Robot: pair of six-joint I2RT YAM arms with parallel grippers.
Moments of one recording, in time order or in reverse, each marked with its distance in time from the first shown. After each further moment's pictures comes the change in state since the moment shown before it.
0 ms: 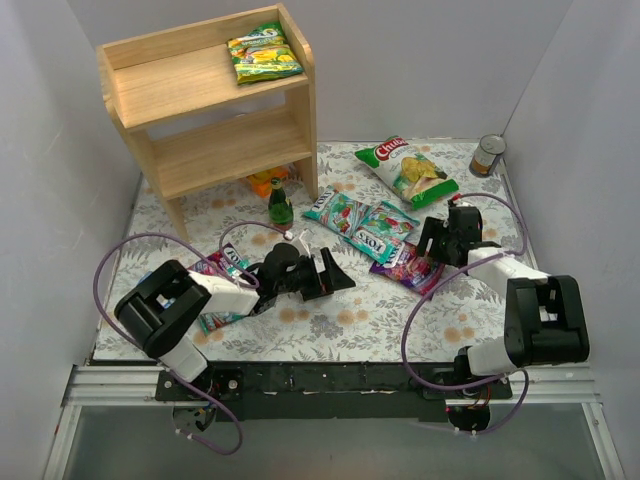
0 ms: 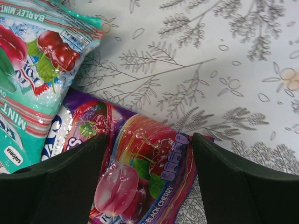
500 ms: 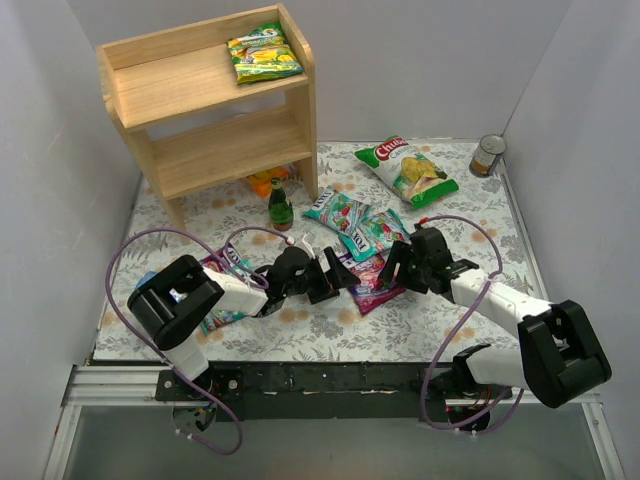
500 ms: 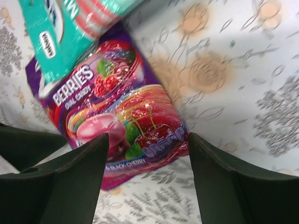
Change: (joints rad) left arm -0.051 0.098 0.040 0.034 -0.105 -0.140; right arm 0.341 -0.151 -0.096 -0.107 -0.029 0.326
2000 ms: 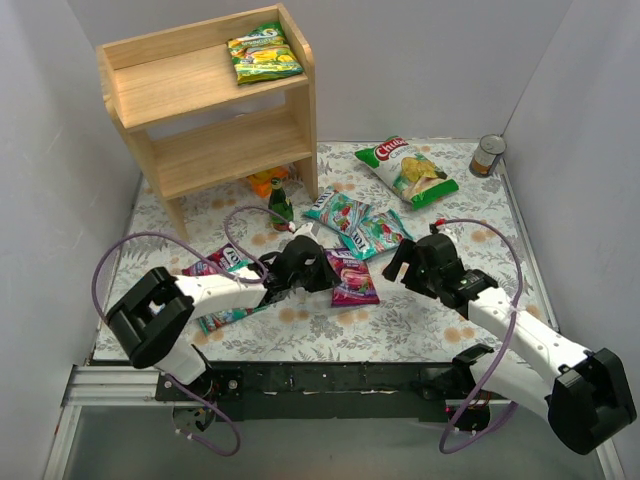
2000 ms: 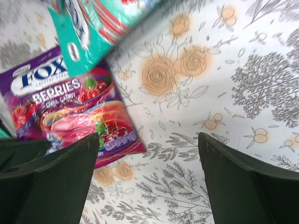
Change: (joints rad) left arm -0.046 -0.109 0.154 -0.434 -0.227 0.175; right arm 0.088 -0.249 -0.014 -0.171 0.135 0.142
